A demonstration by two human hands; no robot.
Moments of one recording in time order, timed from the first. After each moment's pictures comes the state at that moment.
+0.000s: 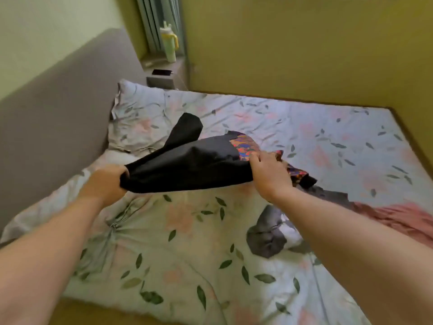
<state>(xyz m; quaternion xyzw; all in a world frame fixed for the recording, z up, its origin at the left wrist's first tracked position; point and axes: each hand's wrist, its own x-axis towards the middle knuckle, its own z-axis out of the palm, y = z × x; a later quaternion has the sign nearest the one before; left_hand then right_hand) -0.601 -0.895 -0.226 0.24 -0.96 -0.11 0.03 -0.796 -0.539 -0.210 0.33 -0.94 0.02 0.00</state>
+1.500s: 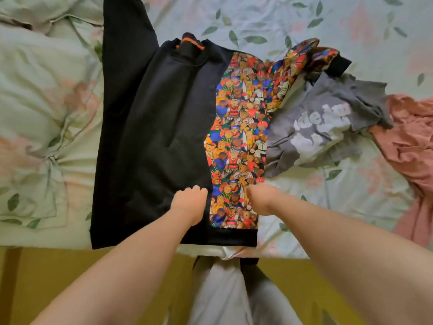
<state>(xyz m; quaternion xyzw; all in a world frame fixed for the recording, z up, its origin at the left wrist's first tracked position) -0.607 -0.669 -0.565 0.04 -0.91 -0.05 -0.42 -0.713 -0.488 -0.538 0.26 -0.80 -0.09 -0.53</state>
